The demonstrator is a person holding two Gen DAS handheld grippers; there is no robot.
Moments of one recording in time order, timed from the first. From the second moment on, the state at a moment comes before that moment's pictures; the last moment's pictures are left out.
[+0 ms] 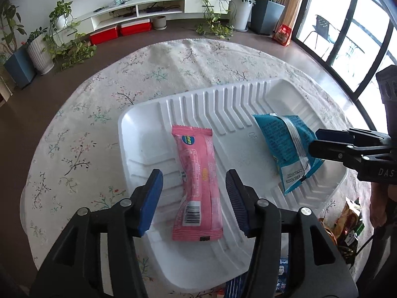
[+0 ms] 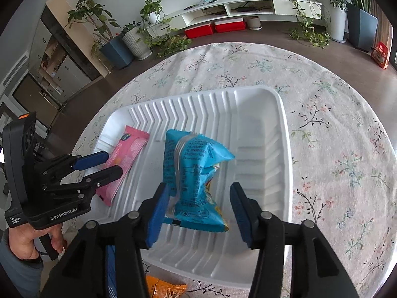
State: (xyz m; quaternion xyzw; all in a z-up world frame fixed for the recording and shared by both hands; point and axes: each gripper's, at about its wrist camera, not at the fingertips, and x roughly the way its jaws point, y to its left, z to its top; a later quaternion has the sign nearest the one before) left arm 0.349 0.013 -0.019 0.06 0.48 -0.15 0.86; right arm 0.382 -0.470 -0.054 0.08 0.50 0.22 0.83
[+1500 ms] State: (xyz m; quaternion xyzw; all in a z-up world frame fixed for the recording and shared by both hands) left arm 0.098 0.025 -0.010 0.35 0.35 -0.39 0.78; right arm 0.138 -0.504 -0.057 0.14 0.45 0.24 0.85
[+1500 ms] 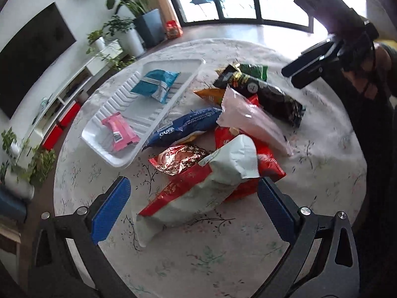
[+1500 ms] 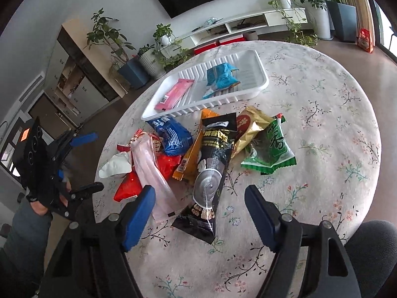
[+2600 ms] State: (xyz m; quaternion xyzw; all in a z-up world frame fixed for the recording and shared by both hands) left arm 0.112 0.055 -0.047 0.27 0.45 -0.33 0.78; right arm 0.155 -0.502 -0.077 0.15 0.48 0.22 0.83
